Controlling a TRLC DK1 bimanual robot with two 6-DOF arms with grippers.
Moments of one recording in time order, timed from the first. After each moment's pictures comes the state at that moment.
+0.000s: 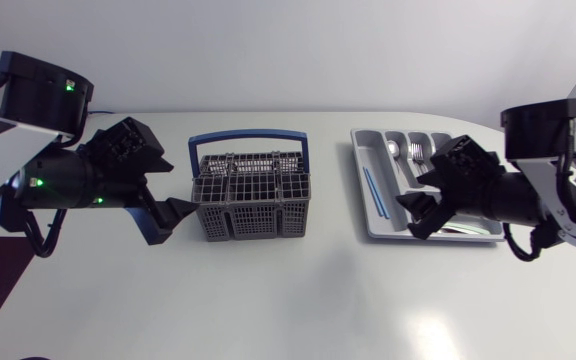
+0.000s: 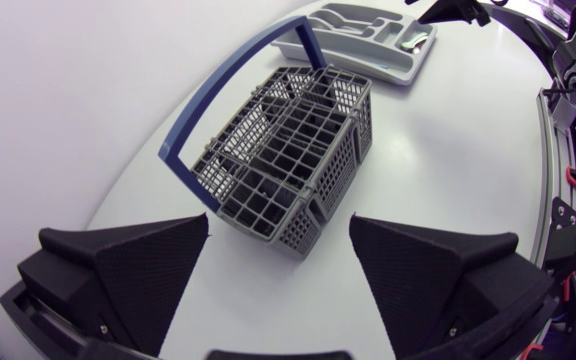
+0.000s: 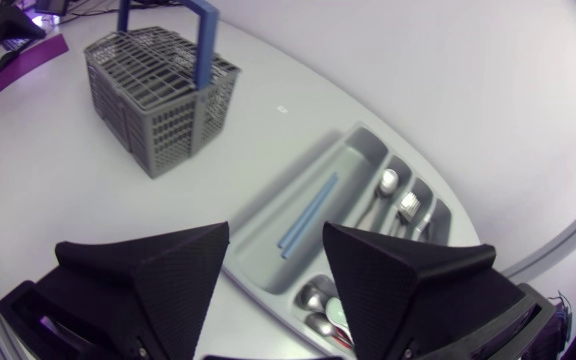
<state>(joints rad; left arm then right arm) -0.33 1.19 0.86 -0.44 0.15 0.63 0.19 1.22 0.68 -0.14 -0.17 -0.52</state>
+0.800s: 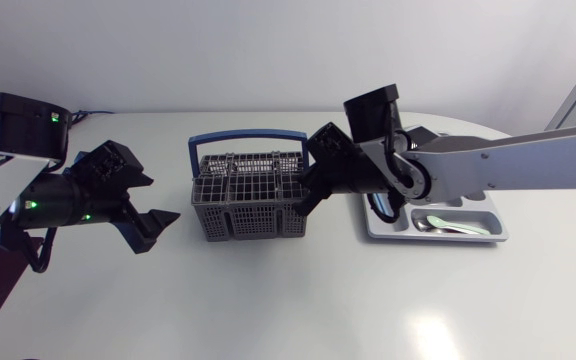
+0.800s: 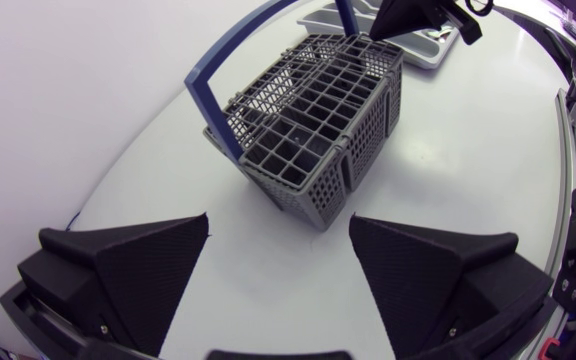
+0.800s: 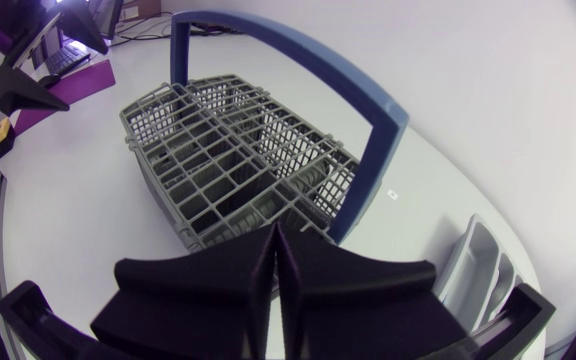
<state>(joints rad) -0.18 1.19 0.73 -0.32 0.20 0.66 0.53 1.72 1.01 0.07 -0.16 -0.31</state>
